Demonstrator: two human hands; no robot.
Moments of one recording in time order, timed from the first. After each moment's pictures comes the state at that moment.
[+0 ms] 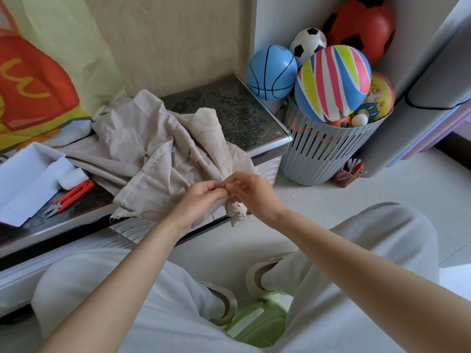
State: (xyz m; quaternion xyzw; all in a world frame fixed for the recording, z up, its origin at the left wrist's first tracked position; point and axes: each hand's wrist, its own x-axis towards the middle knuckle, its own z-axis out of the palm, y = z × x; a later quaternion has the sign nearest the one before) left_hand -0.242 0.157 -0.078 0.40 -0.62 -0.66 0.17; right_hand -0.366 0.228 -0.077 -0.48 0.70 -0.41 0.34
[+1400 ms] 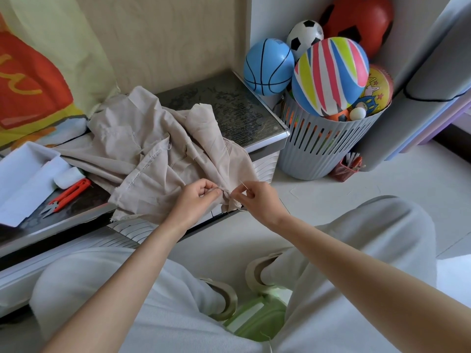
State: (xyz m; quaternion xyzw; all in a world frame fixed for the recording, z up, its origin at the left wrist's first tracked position) left_hand -0.238 0.146 -0.110 0.43 -0.66 -0.58 0.21; right_hand -0.373 0.240 -0.103 -0.44 0.75 -0.38 0.31
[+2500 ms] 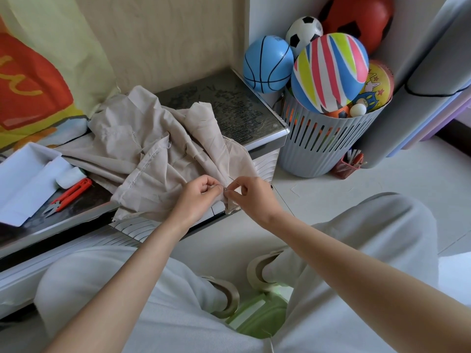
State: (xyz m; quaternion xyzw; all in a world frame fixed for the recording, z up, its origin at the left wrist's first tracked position) left_hand -0.241 0.154 -0.099 0.43 -0.67 -0.57 0.21; right_hand -0.363 0.239 -0.092 -0.47 0.75 -0.37 0.28
